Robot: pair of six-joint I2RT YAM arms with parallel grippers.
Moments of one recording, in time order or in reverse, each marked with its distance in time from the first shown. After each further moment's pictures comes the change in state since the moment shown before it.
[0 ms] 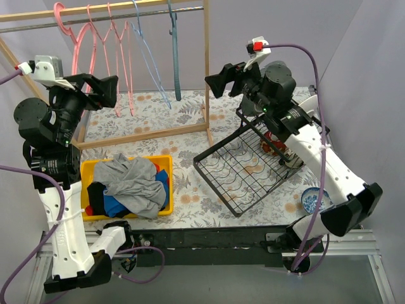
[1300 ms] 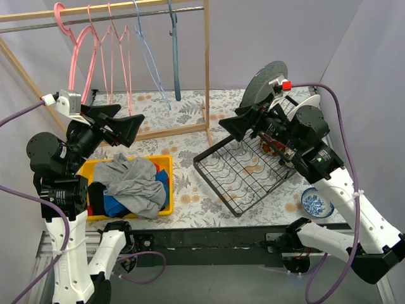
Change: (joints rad) left arm -0.076 -0.248 -0.285 0.027 0.299 -0.180; right arm 0.000 -0.472 -0.417 -0.061 -0.250 0.200
